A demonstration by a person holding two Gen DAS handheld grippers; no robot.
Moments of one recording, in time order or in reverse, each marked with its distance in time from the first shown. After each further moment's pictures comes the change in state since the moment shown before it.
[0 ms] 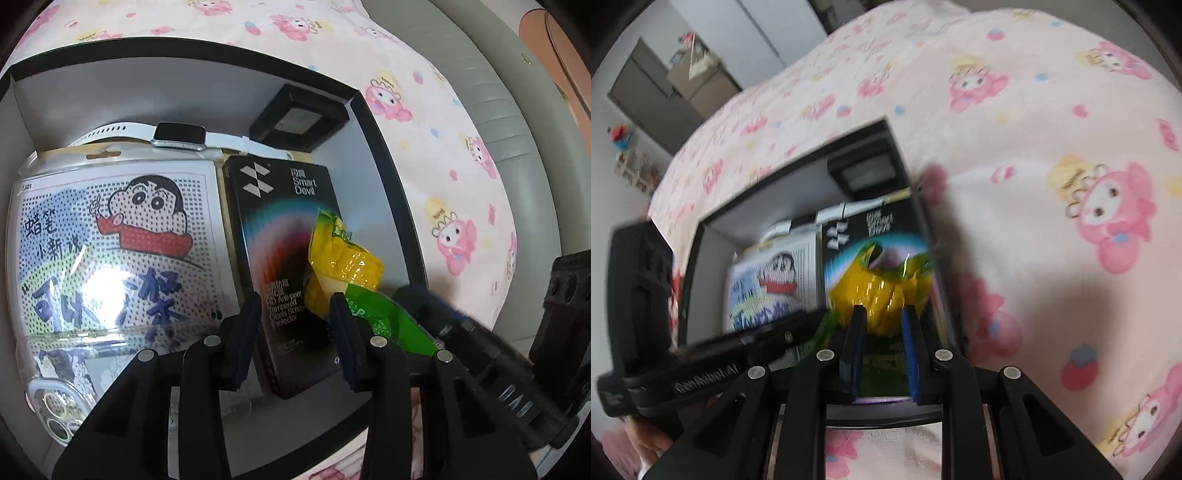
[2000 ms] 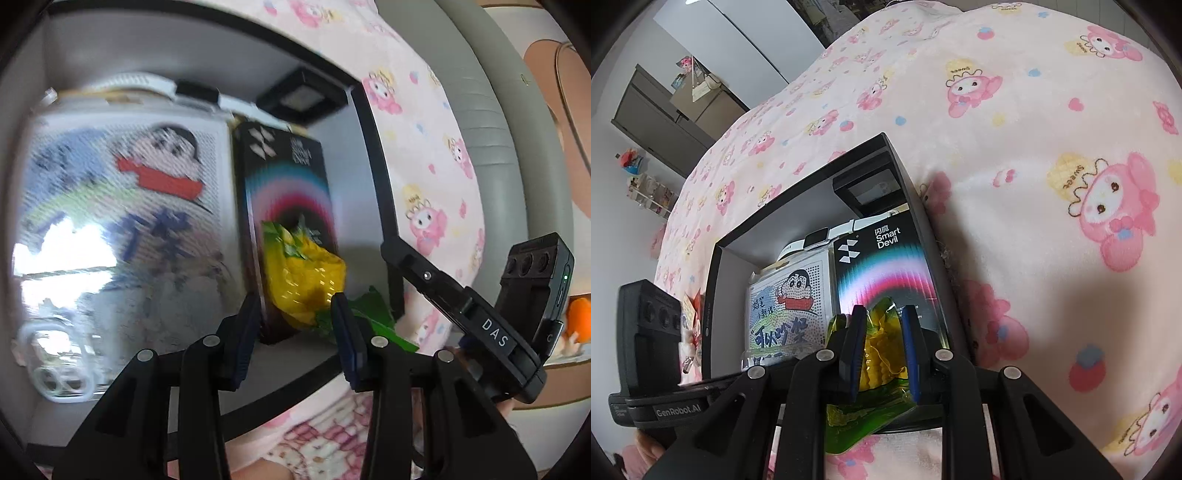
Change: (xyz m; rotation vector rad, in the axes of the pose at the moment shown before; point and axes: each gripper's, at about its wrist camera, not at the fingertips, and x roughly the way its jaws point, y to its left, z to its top) left arm -0.020 0.022 -0.013 -0.109 0.112 -0.160; right arm 0.004 -0.005 0.009 0.040 0.022 0.092
